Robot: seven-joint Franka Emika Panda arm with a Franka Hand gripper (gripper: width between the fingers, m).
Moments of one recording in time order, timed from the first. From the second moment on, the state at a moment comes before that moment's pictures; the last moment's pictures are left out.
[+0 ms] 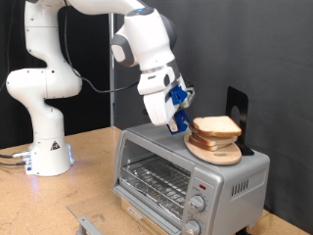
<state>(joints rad) -0.28 -0.09 0.46 -2.24 0.47 2.40 0.09</state>
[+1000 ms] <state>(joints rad) -0.30 -0.21 0.30 -2.30 0.53 2.17 -0.24</state>
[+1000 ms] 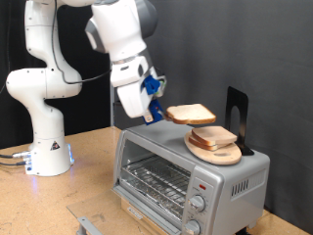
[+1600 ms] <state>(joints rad) -0.38 -0.24 0.14 -2.31 0.51 2.00 -0.49</state>
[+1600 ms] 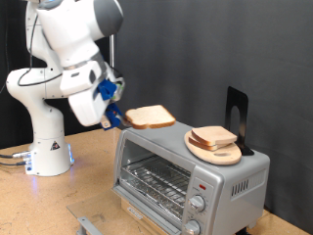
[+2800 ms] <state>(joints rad) -0.45 -0.20 0.05 -2.40 0.44 2.10 -0.66</state>
